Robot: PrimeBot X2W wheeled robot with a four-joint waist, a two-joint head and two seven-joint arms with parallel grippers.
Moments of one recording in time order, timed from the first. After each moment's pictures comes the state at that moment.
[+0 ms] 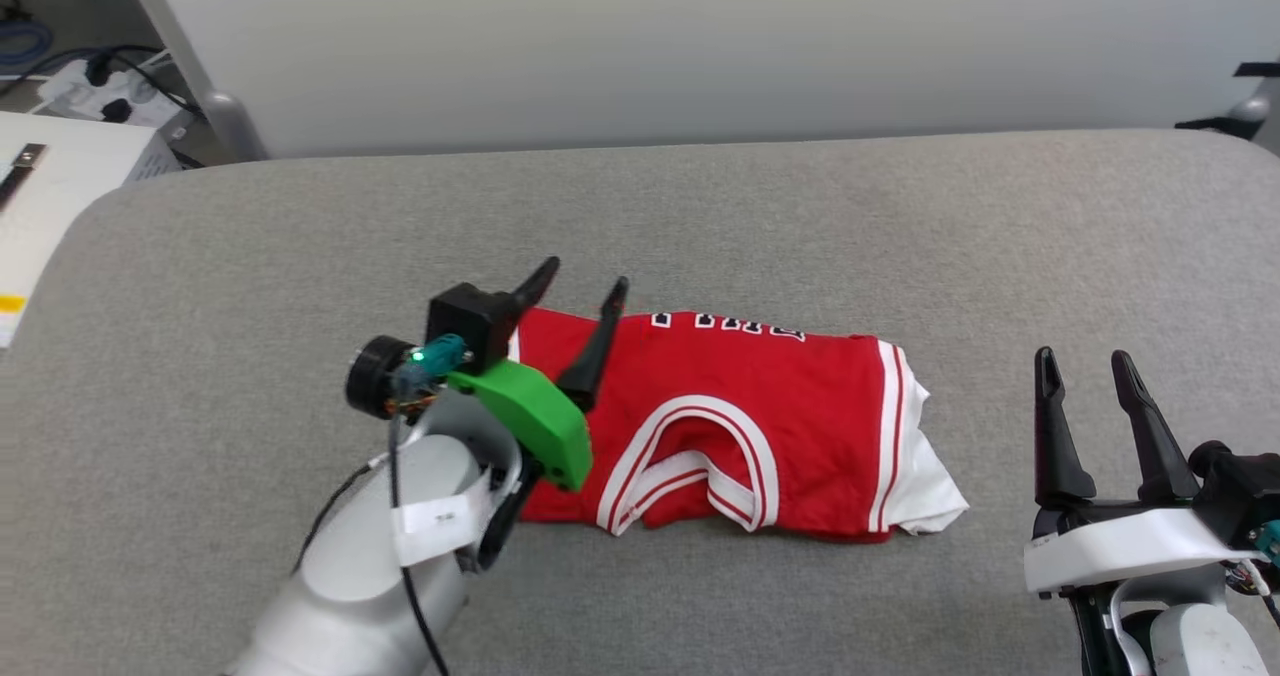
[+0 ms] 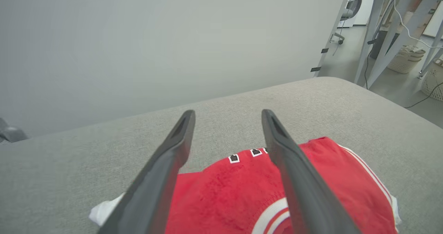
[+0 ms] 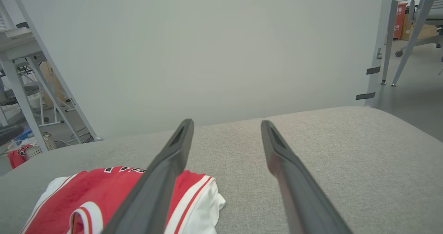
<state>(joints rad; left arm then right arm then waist) -0.58 0.21 -0.68 0.54 -0.60 -0.03 -0.25 -0.06 -0.05 -0.06 0.08 0.25 0.13 -0.26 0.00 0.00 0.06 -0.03</state>
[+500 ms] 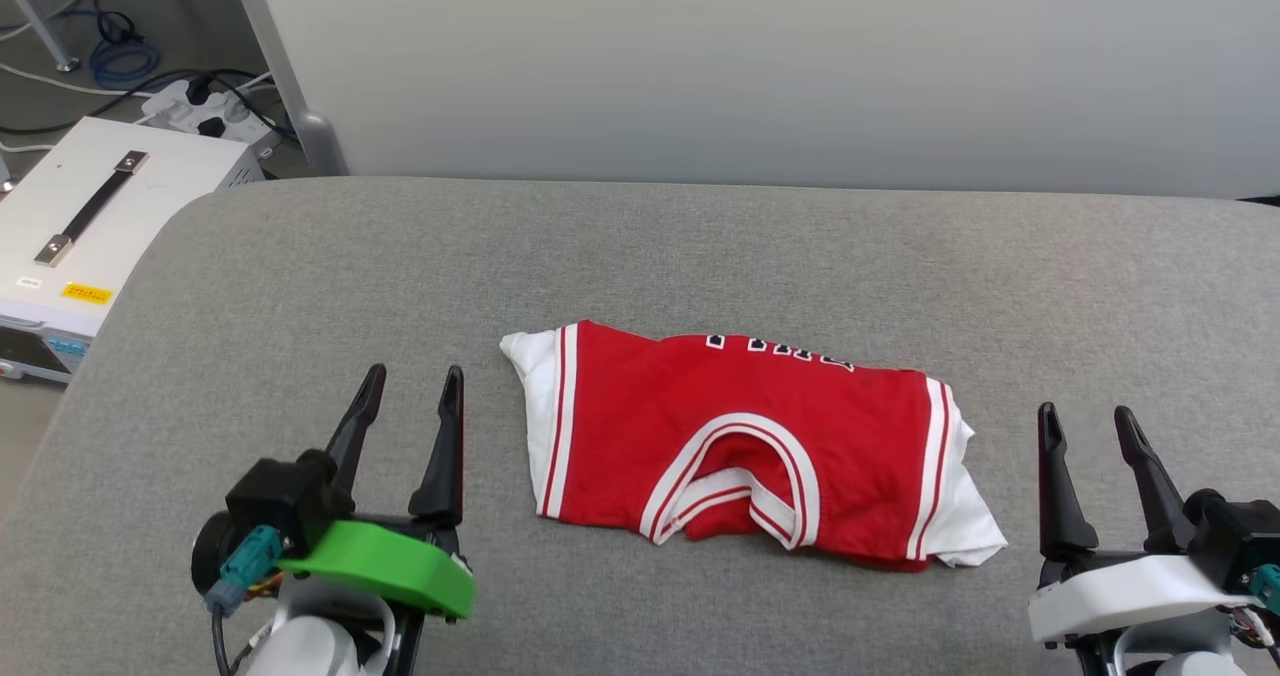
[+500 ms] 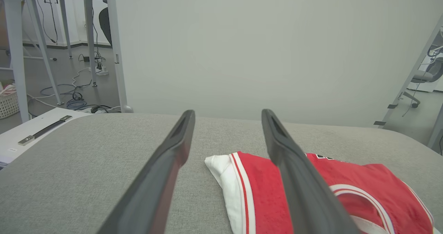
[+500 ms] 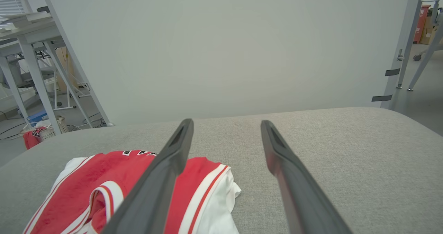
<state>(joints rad) -0.11 0.28 -0.28 0.08 -0.46 0.04 -0.26 0.01 -0.05 -0.07 0.09 0.21 0.13 -0.26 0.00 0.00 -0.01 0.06</state>
